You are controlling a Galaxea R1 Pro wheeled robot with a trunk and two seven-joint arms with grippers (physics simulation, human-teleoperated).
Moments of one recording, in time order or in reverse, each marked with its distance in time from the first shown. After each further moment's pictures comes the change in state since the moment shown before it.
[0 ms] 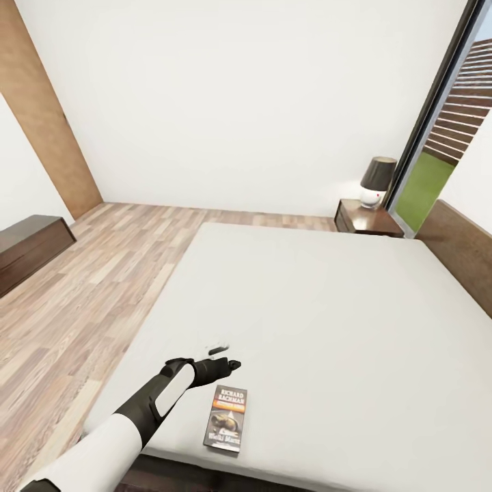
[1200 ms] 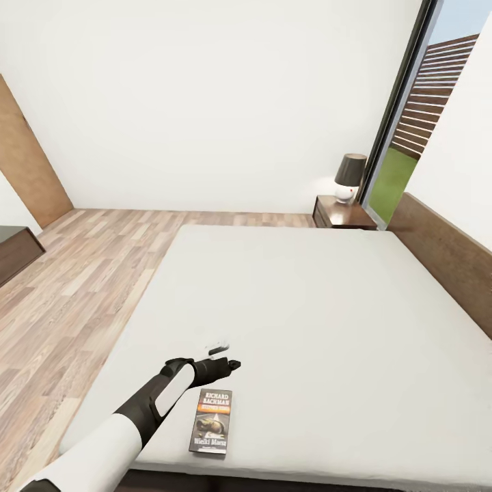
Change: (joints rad) left arm 0.000 0.000 0.000 0.000 0.000 0.000 0.000; right arm 0.000 0.000 0.002 0.000 0.000 0.000 0.000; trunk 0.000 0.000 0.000
